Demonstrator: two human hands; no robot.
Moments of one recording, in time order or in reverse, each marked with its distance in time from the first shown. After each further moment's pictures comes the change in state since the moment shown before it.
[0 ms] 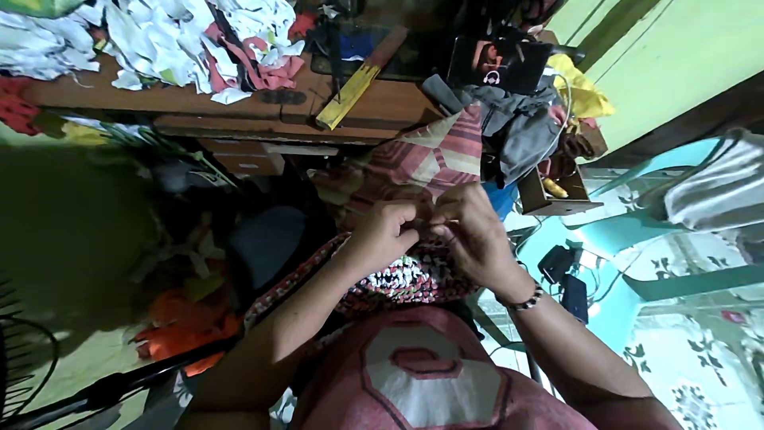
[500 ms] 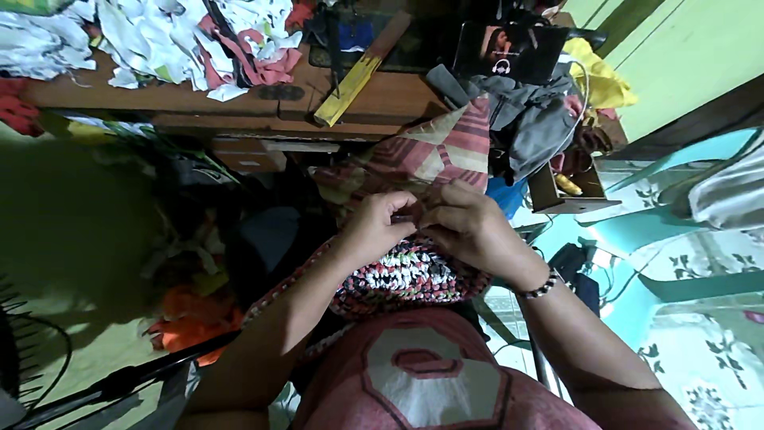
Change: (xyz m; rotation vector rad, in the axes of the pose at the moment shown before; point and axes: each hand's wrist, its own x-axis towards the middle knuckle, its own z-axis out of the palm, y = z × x) left_hand 0.006 -0.009 -0.010 -0.154 0.003 -0.137; right_hand 0.017 0.020 -0.005 -0.120 -0.253 -0.023
